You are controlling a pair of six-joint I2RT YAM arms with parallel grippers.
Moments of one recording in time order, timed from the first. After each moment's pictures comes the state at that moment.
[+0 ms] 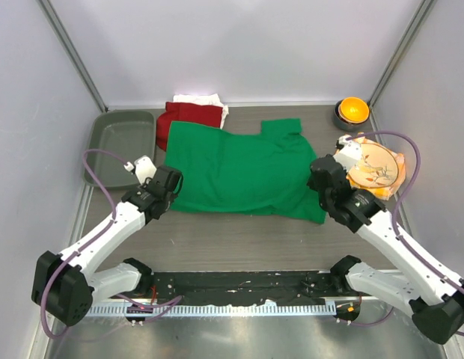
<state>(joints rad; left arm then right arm) -0.51 1.10 0.77 -0.64 -0.60 -0.94 0.65 0.89 0.91 -0.64 0.73 0.73</state>
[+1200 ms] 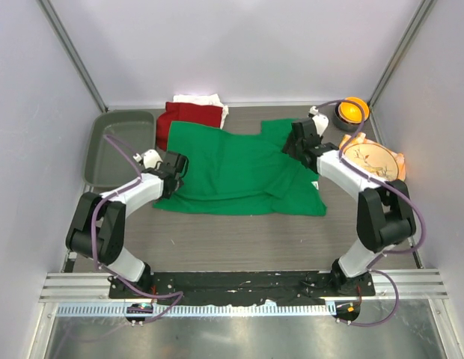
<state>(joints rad) -0.36 1.55 0.87 -0.43 -0.59 -0.90 0.33 1.59 1.13 -0.26 0.36 0.62</state>
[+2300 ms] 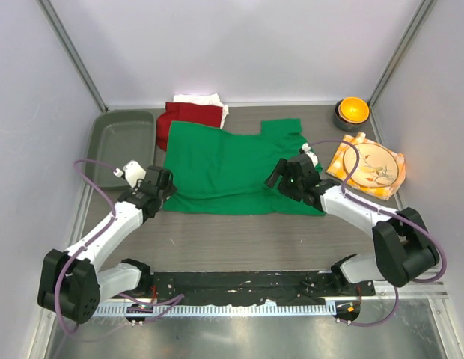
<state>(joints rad) -0.34 1.13 0.68 -0.52 -0.56 -0.97 0.47 1.36 0.73 -0.14 0.09 0.84</state>
